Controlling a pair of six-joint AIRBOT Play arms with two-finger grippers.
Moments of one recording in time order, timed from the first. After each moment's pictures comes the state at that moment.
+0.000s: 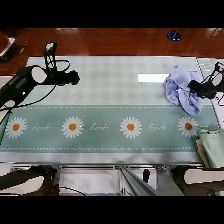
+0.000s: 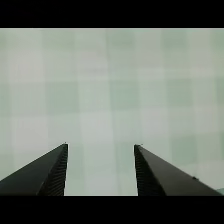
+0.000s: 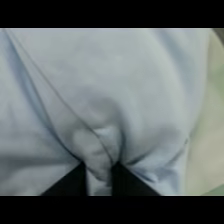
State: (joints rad) left arm -0.19 -1.36 1.11 1.29 -0.67 -1.58; right arm -0.33 -1.60 1.17 -1.53 0.74 1.81
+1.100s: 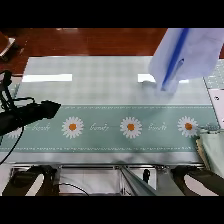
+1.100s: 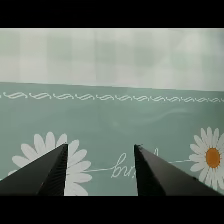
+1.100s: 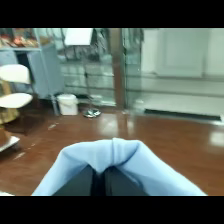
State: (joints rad) left arm -0.06 -0.51 0.63 1.15 -0.95 -1.58; right arm 0.08 -1.13 2.05 -1.14 0.93 1.40
